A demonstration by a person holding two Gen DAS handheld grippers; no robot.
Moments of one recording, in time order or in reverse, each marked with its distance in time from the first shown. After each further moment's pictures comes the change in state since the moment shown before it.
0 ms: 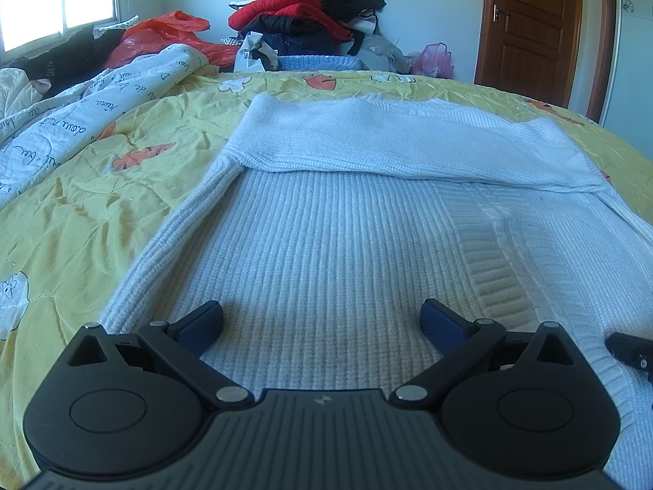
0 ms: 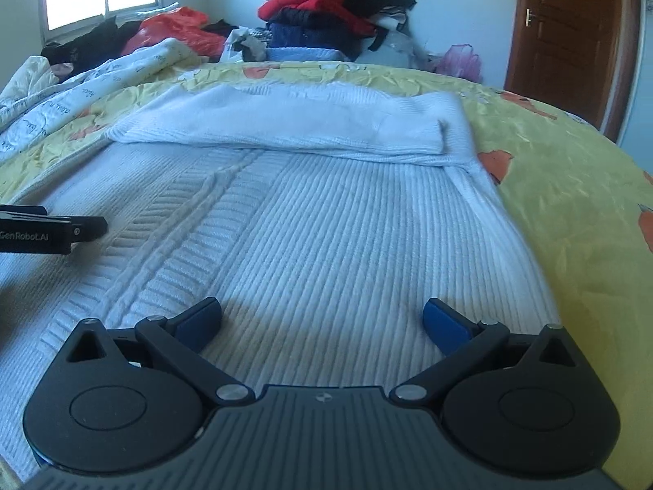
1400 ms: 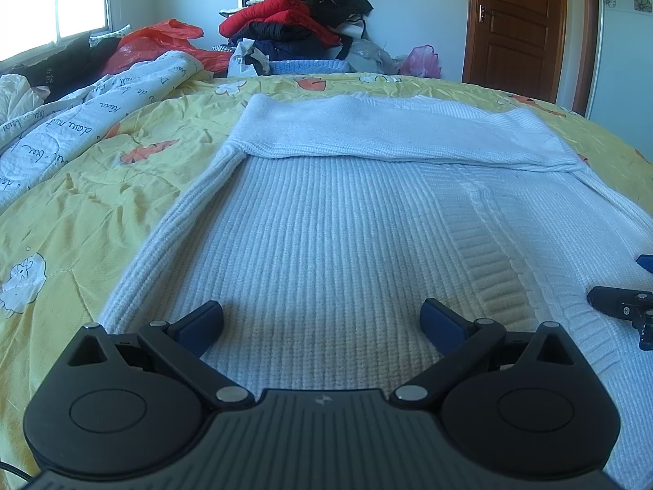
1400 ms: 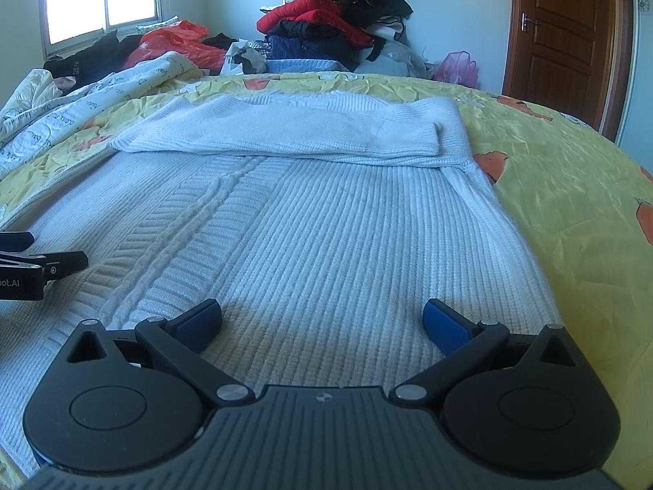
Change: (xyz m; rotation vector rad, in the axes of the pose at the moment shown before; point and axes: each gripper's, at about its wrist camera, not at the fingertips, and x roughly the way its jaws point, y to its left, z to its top) left arm -0.026 0.002 -0.024 0.030 -0.021 -0.021; right arm -0.005 -0.001 -0.008 0.017 -0.035 0.010
